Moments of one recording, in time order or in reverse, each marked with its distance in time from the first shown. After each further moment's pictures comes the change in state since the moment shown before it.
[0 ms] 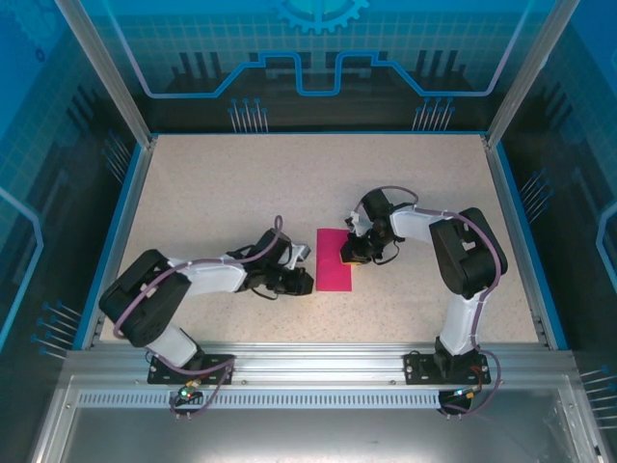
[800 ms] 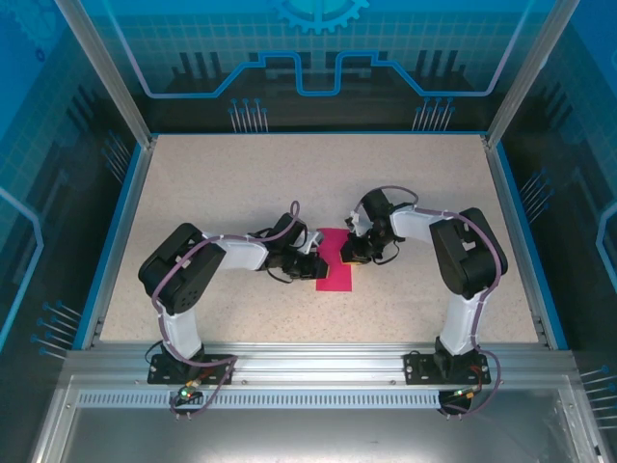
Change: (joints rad) left arm 0.019 0.297 0.230 0.024 0.071 0.004; right arm 0.000 -0.008 0.000 -0.003 0.000 -0.001
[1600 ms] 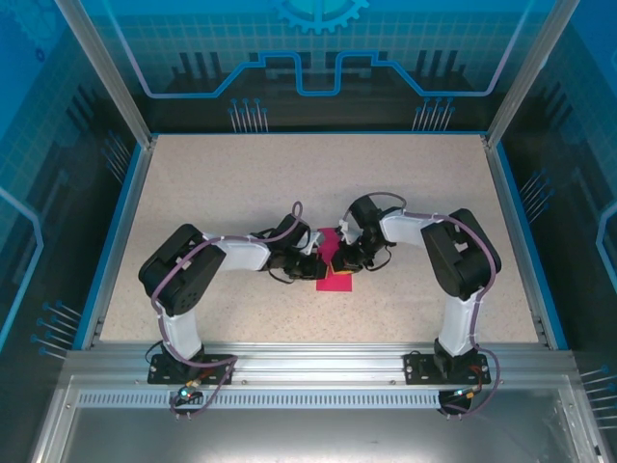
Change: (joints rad) left arm -0.025 -0.003 0.019 -0.053 -0.085 0.008; right arm 0.085 0.017 0.000 -0.019 -0.050 0.031
